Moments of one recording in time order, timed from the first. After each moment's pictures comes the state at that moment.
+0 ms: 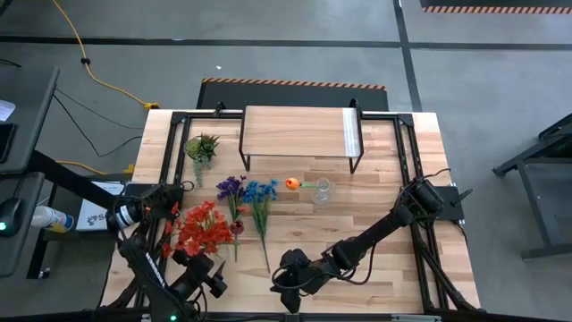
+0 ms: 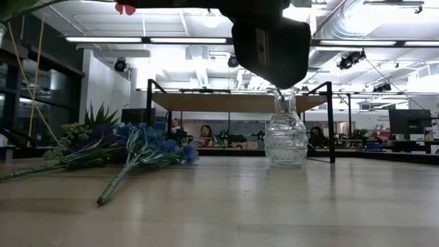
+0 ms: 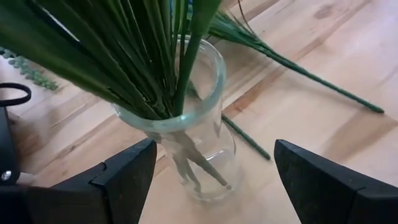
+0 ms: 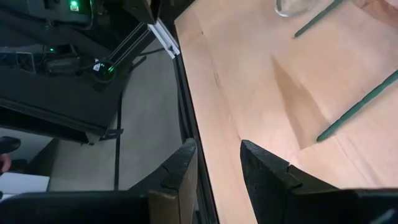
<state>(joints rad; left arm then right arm) -1.11 2.03 1.51 -1.57 -0.71 -2.16 0.58 2.08 1.40 0.16 0.24 1.00</state>
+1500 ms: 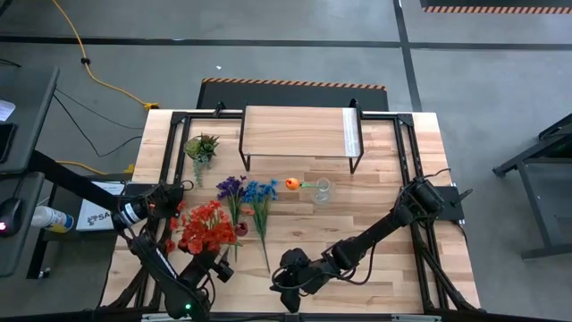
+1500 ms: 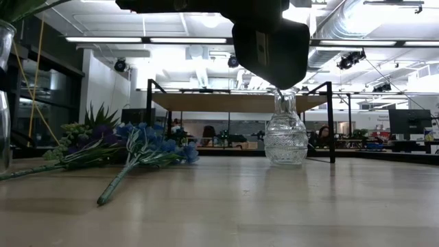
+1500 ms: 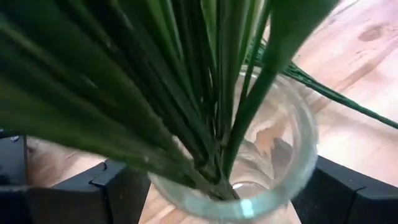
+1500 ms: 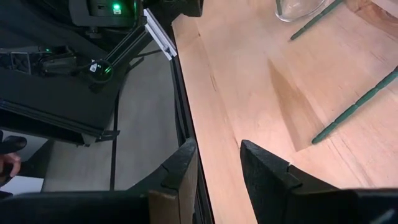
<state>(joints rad) -1.04 2.03 1.39 -1.57 -0.77 -2.18 0.58 2.08 1.40 0.16 0.26 0.99</state>
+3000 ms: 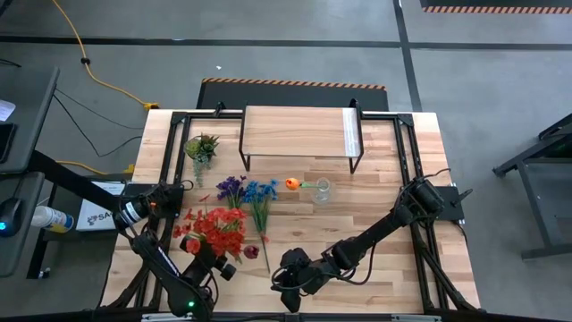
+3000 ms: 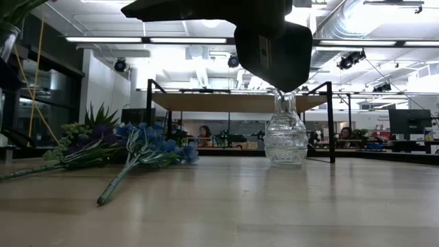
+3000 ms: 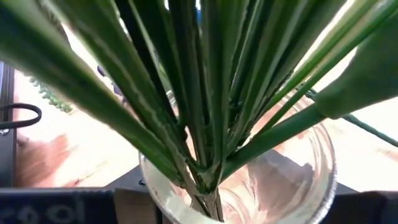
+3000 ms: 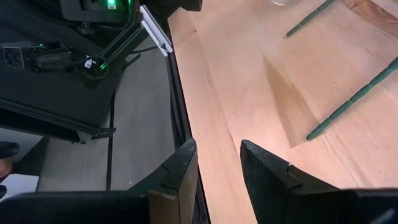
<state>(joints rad) -1.02 2.03 1.39 -1.55 -0.76 -2.21 0.58 2.08 1.40 0.14 0.25 0.99</state>
